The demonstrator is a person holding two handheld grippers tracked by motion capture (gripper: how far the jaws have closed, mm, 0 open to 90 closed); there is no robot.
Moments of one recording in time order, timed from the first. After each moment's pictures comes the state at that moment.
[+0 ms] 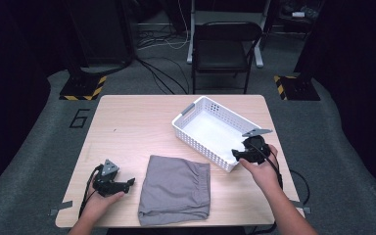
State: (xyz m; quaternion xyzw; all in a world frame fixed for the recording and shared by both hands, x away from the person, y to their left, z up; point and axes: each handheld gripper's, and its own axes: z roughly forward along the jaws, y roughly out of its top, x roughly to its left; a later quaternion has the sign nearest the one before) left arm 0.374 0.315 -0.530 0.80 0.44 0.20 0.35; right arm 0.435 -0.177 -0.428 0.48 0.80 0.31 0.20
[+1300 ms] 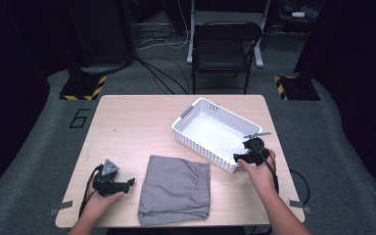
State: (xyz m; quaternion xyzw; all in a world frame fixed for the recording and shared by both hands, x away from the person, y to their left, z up) left arm 0.375 0.315 -0.530 0.80 0.44 0.20 0.35; right arm 0.448 -0.182 -0.460 0.57 0.76 0.26 0.17
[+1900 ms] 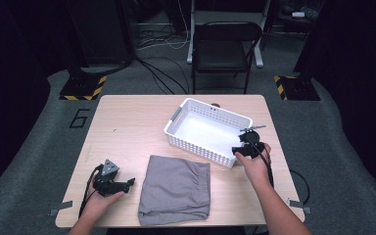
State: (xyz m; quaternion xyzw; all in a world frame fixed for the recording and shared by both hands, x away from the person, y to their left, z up) left arm 0.375 0.315 -0.530 0.80 0.44 0.20 0.35; right arm 0.471 -0.169 -0.454 0.57 0.76 0.26 0.18
